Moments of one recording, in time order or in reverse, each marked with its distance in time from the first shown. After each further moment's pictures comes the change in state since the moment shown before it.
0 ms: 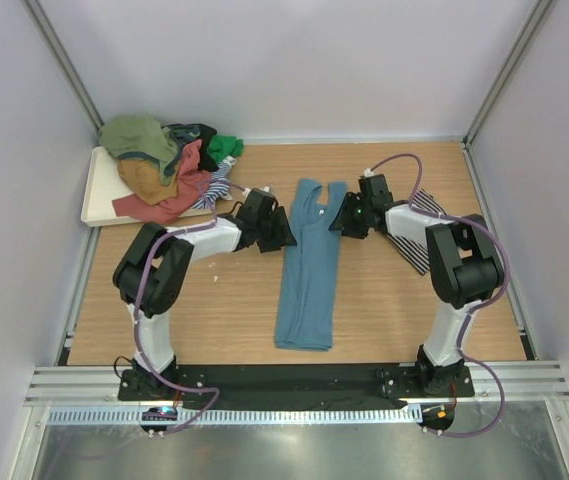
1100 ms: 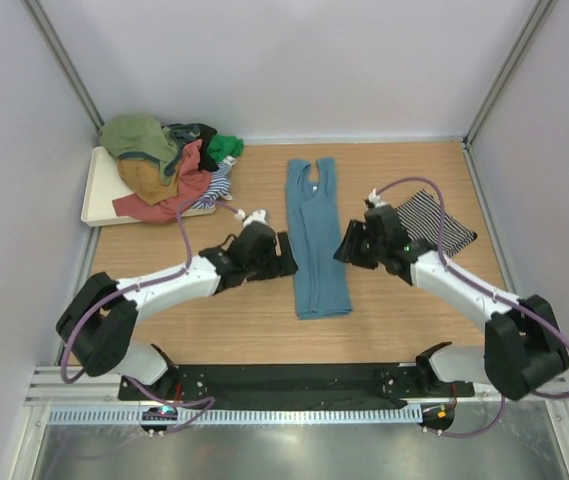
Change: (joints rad) left arm -0.175 -0.403 -0.256 -0.088 -0.227 -0.055; right arm 0.154 -0.516 -0.286 -0.127 0.122 0.000
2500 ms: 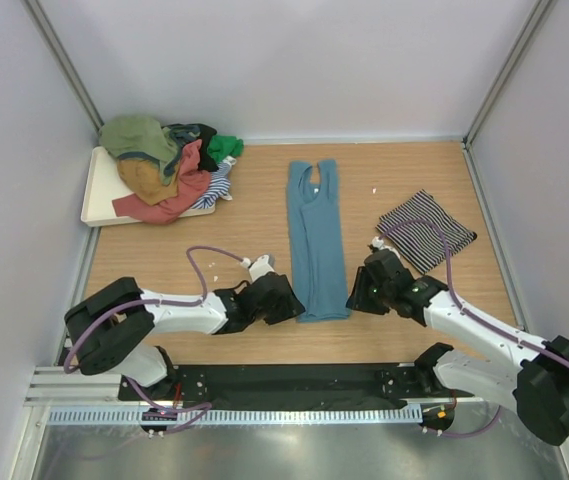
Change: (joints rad) left arm -0.293 -0.010 -0.307 0.273 -0.089 -0.393; right arm 0.177 -0.328 -0.314 -0.195 0.068 0.111
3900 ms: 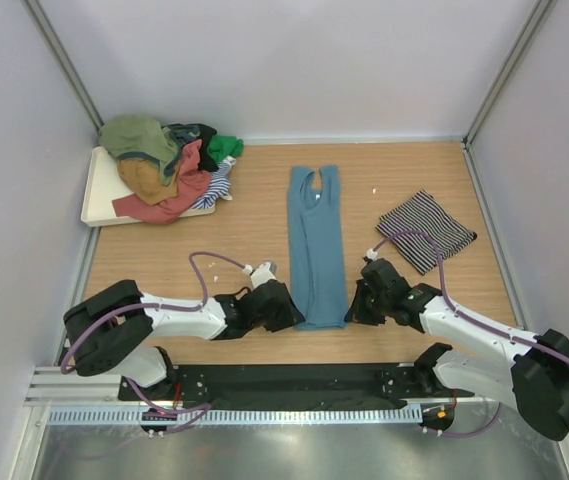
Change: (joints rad) left arm -0.043 -0.001 -0.024 0.019 0.023 -0.040; right arm 0.034 0.040 -0.071 0.078 -0.089 0.043
